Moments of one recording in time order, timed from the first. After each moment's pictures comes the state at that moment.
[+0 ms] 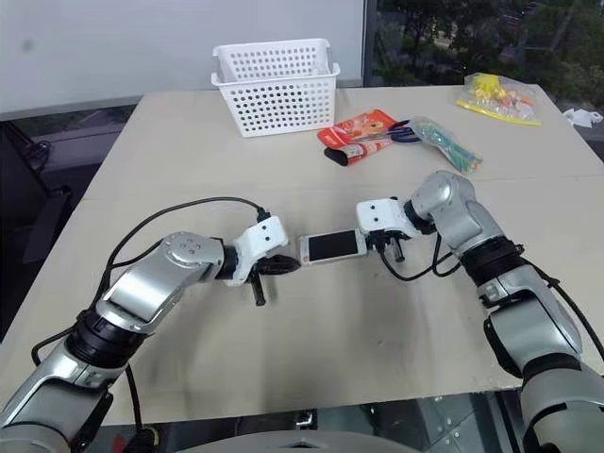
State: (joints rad) left arm -0.48 0.72 -0.39 -0.24 -0.19 0.79 -0.86; right arm -0.87 -0.49 0.45 0.43 -0.25 0.13 1.37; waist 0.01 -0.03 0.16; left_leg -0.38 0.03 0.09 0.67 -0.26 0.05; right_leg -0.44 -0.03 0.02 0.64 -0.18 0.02
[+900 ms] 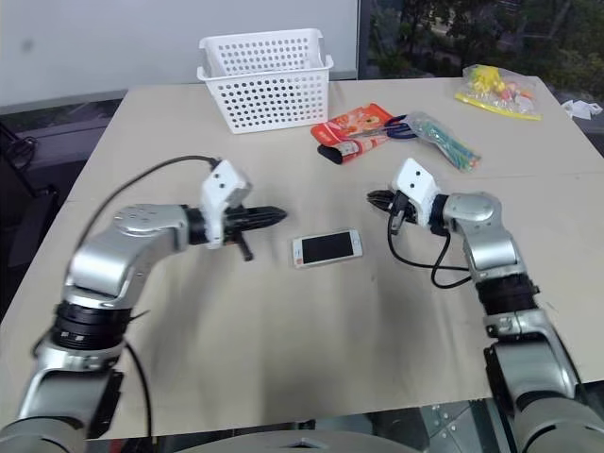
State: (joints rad) left arm -0.51 0.54 -0.12 -0.23 -0.36 0.77 -0.84; right arm -0.56 -0.37 0.03 0.13 0.19 0.25 0.99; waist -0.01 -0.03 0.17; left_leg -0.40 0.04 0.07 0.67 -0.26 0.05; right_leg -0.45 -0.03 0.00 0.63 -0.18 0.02
